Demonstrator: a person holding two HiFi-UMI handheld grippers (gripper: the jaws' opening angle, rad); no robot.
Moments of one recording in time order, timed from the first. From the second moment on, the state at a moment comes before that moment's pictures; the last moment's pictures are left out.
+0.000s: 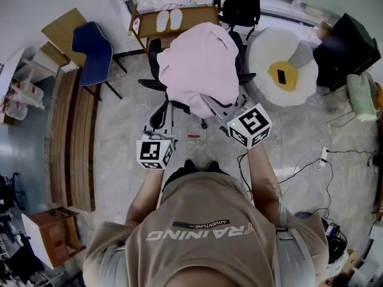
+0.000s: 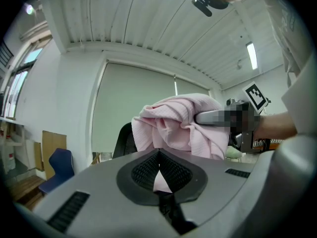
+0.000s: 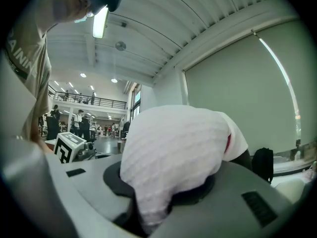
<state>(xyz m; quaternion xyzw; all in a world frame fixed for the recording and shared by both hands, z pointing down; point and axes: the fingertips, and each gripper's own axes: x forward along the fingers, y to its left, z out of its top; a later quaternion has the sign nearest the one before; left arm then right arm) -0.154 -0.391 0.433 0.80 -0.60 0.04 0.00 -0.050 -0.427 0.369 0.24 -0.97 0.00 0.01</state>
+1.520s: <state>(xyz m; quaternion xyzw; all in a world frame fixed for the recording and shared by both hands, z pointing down) -0.168 -0.161 0.456 0.84 -0.54 0.02 0.03 -0.037 -0.158 0.415 0.34 -0.94 0.06 0.03</state>
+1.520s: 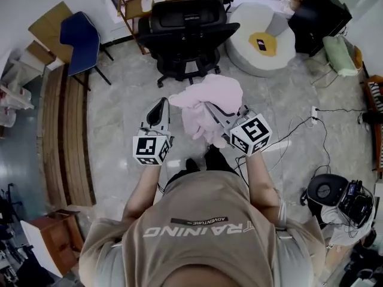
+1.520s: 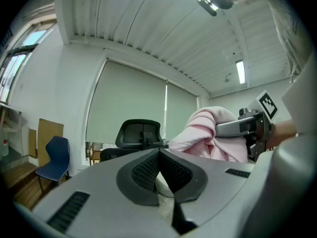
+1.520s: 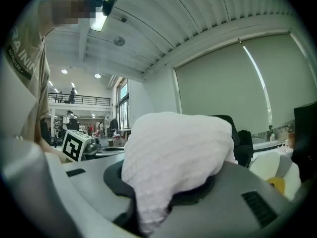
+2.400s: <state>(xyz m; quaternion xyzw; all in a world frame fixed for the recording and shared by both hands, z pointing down) -0.124 -0.137 0.411 0.84 -0.55 0.02 -0.02 -0.005 -0.127 0.391 0.30 -0.95 0.03 0.01</state>
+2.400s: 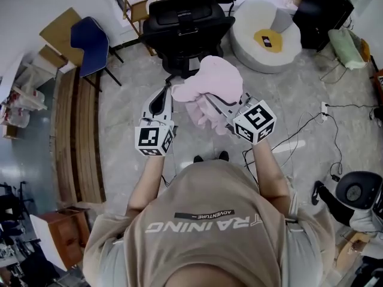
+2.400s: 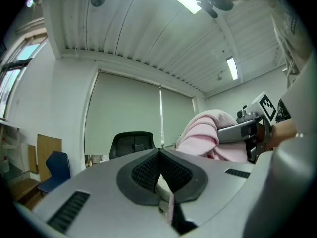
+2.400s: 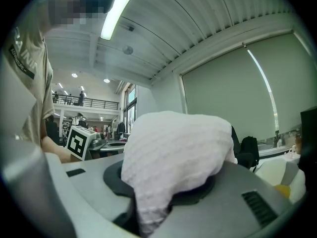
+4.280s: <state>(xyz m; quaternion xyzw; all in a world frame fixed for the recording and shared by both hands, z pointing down) -0.123 -0.160 0.394 0.84 -0.54 0.01 -0.04 -0.020 -0.142 0.378 0.25 -0.97 0.01 0.00</state>
